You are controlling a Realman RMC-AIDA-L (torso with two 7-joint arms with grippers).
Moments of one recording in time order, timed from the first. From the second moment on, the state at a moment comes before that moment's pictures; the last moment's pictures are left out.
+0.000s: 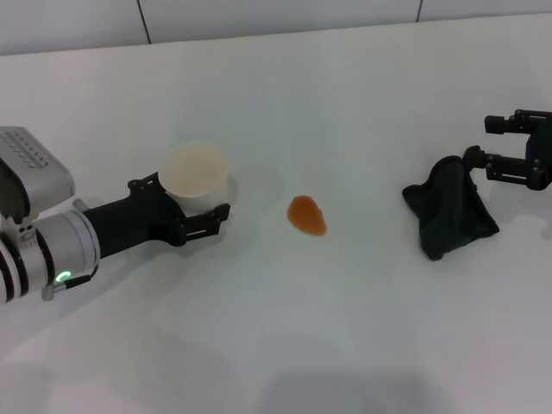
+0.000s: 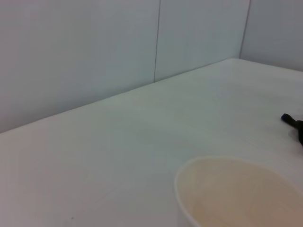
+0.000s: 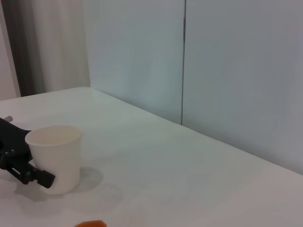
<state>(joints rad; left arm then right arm) -0.75 -2.08 2.84 -0.11 -0.36 1.08 -0.86 0.66 2.00 -2.82 0.72 0.43 -1.69 0.97</state>
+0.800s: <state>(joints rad) -0.77 -2.07 2.84 -0.14 -0.34 1.11 -0.95 0.66 2.00 -2.82 0.72 0.44 -1.69 0.97</state>
